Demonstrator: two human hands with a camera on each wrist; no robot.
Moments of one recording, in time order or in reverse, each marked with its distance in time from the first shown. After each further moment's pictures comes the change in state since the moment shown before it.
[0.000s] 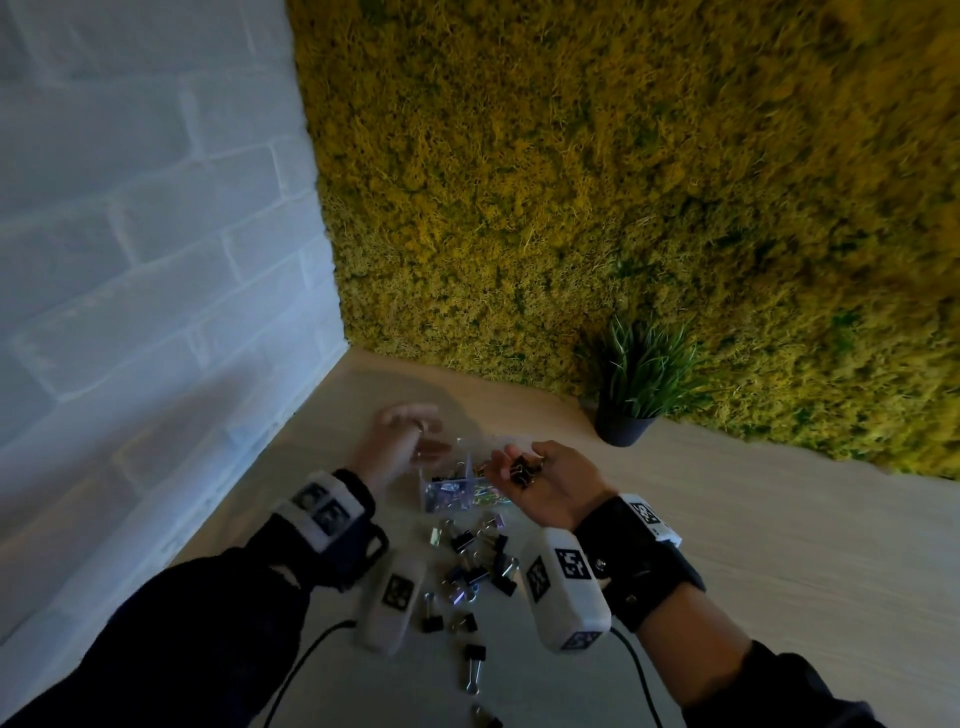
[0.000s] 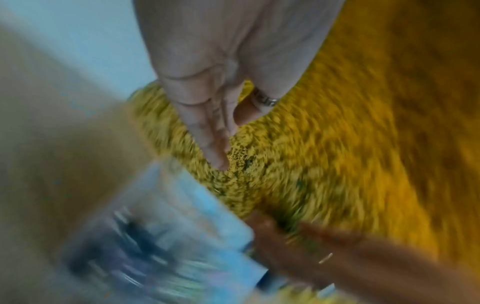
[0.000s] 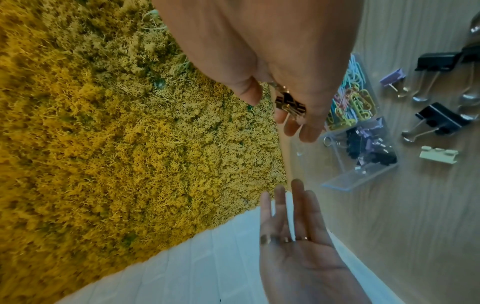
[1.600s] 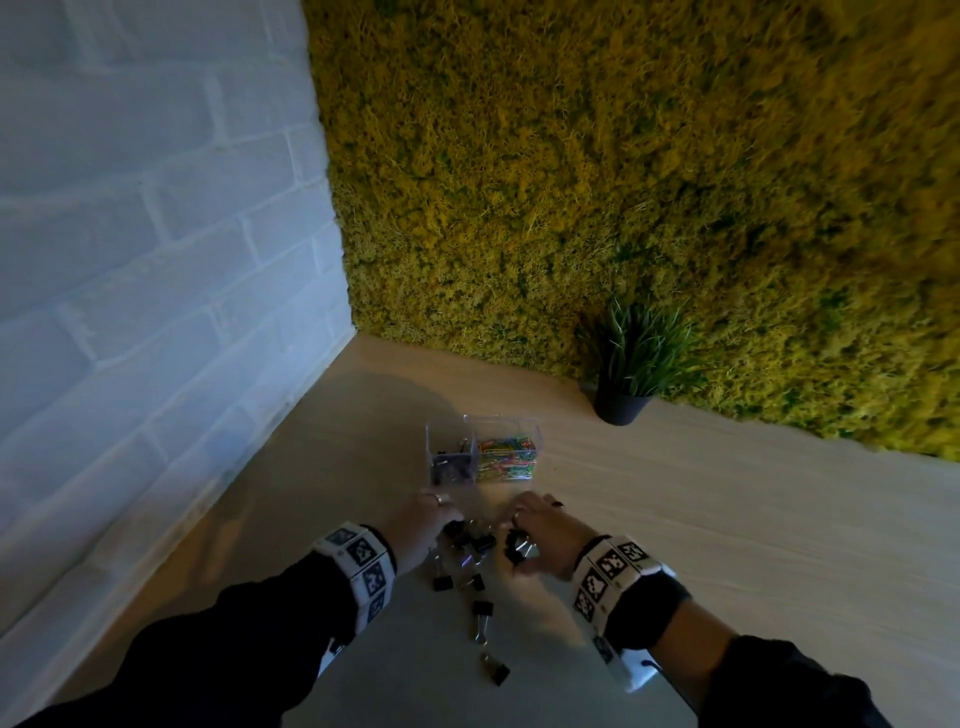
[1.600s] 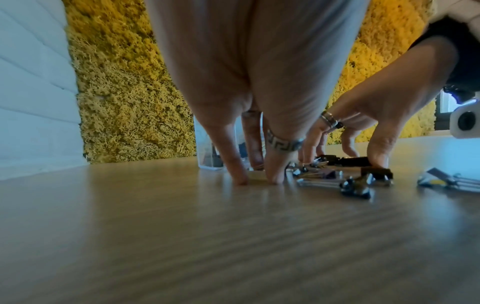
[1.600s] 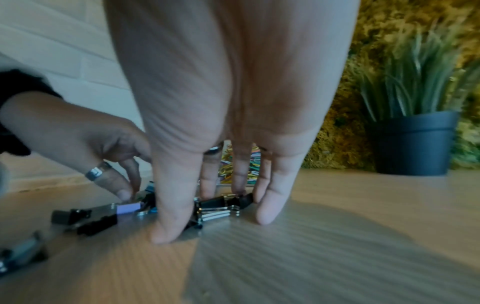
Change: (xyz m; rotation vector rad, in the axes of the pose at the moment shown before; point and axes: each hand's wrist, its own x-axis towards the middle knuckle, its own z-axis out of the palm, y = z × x) left_hand -0.035 -0.089 0.001 1.401 -0.419 0.316; right_hand 0.005 0.039 -0.078 -2.407 -0.125 -0.388
